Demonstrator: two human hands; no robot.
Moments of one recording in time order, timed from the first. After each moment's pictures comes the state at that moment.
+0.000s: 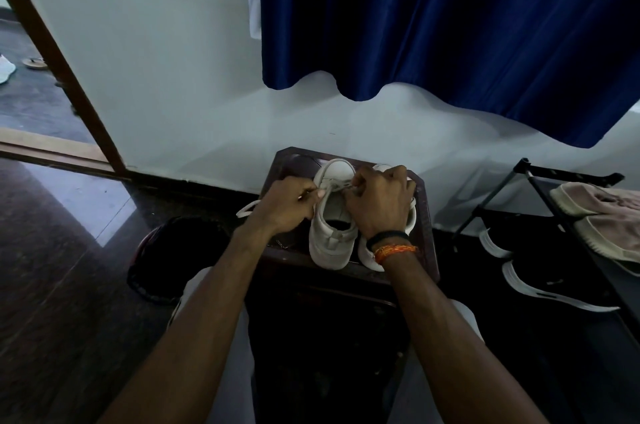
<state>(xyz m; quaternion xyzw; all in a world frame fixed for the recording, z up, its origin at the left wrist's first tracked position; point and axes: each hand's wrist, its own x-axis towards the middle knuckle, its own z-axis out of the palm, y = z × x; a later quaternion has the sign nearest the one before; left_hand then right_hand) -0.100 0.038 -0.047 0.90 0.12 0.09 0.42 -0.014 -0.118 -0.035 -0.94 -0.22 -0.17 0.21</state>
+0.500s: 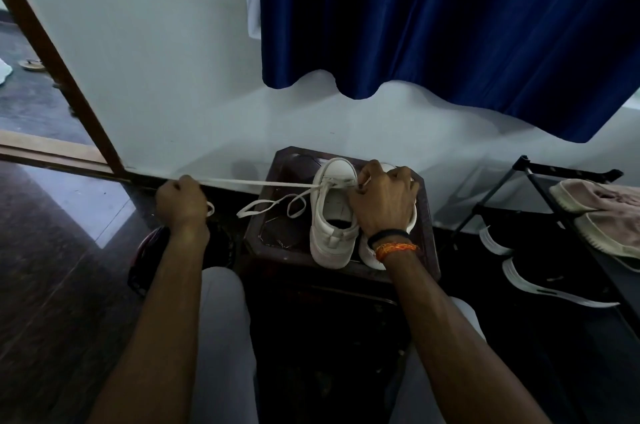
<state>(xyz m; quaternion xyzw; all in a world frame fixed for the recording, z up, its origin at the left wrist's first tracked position) -0.152 0.127 -0.069 0.50 0.54 0.39 0.55 -0.012 -0.119 -0.037 -0.94 -0.19 -0.16 0.23</state>
